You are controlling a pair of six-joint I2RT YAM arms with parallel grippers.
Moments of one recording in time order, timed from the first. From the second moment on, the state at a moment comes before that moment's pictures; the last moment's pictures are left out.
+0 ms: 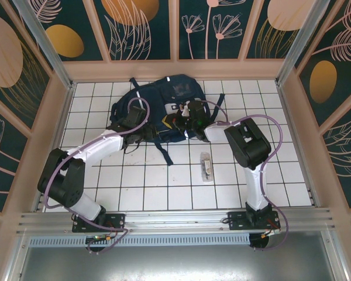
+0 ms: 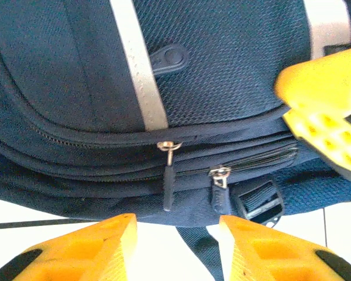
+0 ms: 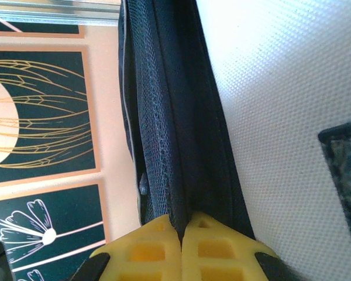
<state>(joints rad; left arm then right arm) -0.50 1.58 1.00 -0.34 -0.02 -0.60 0.56 2.10 1.19 0.50 -0.60 1.24</state>
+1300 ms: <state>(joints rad) -0.50 1.83 1.12 -0.34 -0.08 -0.52 0.56 2.10 1.18 0.51 -0.58 1.22</state>
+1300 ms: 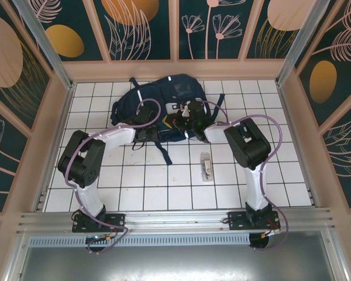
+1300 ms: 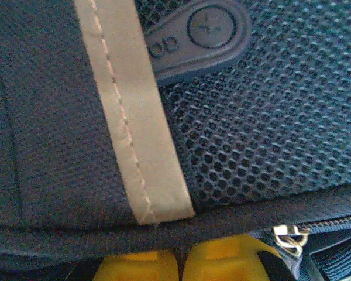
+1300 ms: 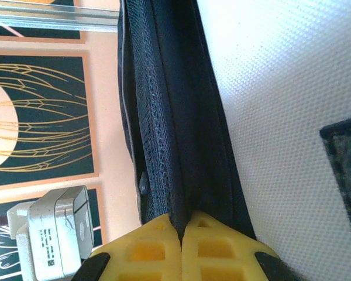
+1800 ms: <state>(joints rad) -0.38 1.71 1.11 -0.45 -0.02 -0.36 0.50 2.08 1.20 0.37 -0.62 0.96</state>
